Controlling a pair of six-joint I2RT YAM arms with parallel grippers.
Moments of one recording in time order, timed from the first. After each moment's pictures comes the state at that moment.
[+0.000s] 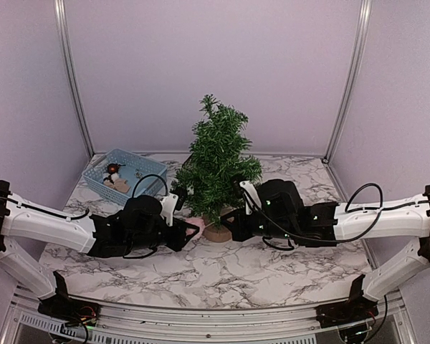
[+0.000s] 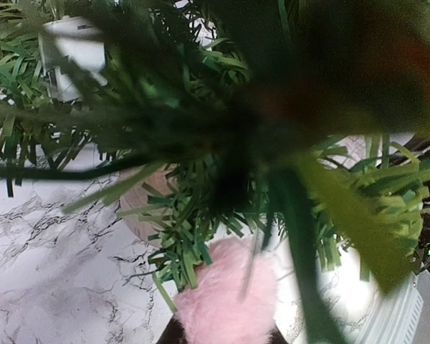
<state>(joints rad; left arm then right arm) -1.06 1.45 0.69 0.28 -0.14 -0.48 1.07 1.38 0.85 0.03 0.11 0.54</state>
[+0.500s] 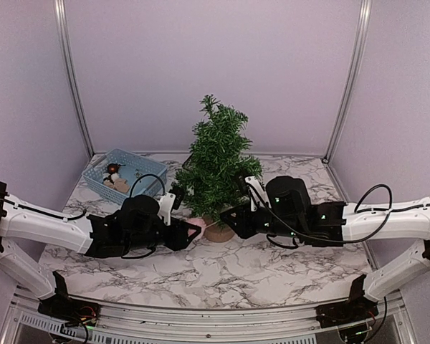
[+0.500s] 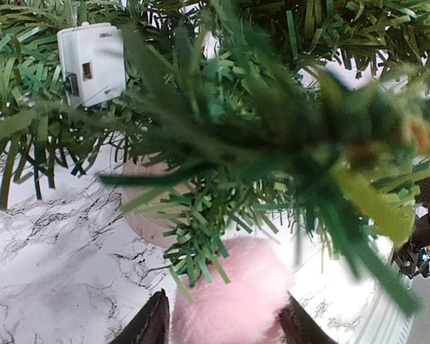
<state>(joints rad) -1.06 1.43 0.68 0.28 -0.14 -0.51 1.07 1.32 0.84 0.04 0.11 0.52</state>
